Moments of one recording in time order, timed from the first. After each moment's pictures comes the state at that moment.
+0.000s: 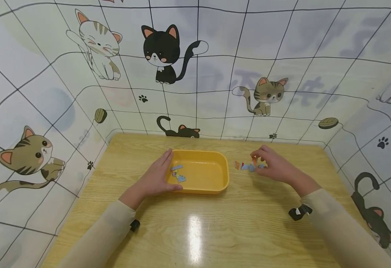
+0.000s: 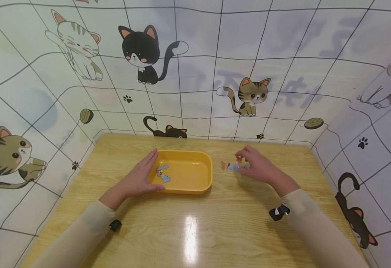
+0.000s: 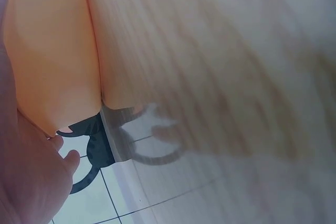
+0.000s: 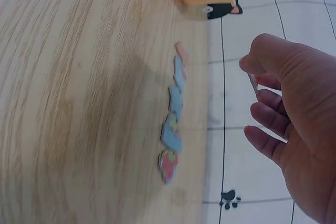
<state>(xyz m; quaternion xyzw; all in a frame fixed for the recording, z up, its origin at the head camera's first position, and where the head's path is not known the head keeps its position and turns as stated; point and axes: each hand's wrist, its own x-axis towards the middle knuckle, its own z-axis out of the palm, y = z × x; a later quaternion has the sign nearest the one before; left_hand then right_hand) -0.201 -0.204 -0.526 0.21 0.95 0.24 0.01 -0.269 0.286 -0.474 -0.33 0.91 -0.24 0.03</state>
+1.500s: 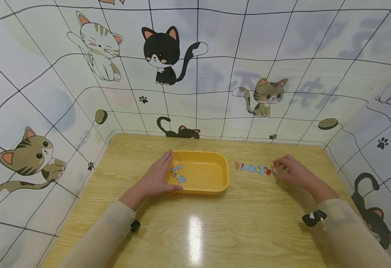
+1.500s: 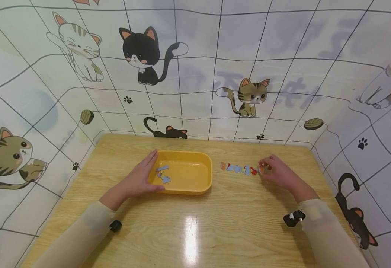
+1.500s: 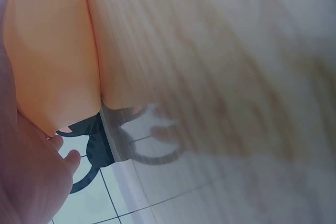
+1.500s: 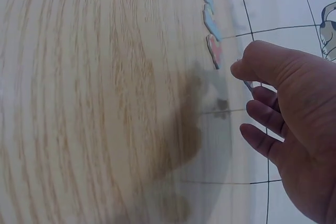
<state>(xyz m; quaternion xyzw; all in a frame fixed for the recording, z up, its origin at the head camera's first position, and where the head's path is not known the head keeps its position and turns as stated) -0.201 -0.205 -0.527 0.21 0.95 0.24 0.02 -0.267 0.366 -0.510 -0.22 0.94 -0.25 0.05</state>
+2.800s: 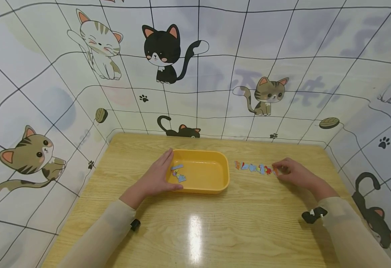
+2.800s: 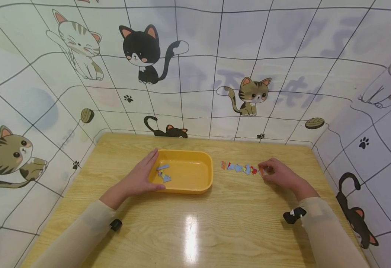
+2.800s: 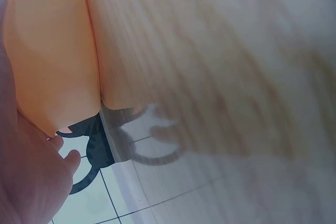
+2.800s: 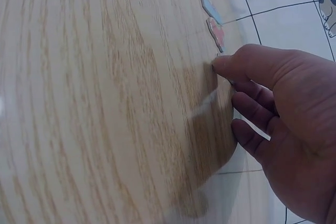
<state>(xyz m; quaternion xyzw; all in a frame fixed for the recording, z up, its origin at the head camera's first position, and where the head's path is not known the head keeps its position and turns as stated) -0.202 -0.206 -0.526 0.22 0.94 0.25 0.01 -0.272 0.379 -0.523 -0.21 0.92 -0.31 0.12</state>
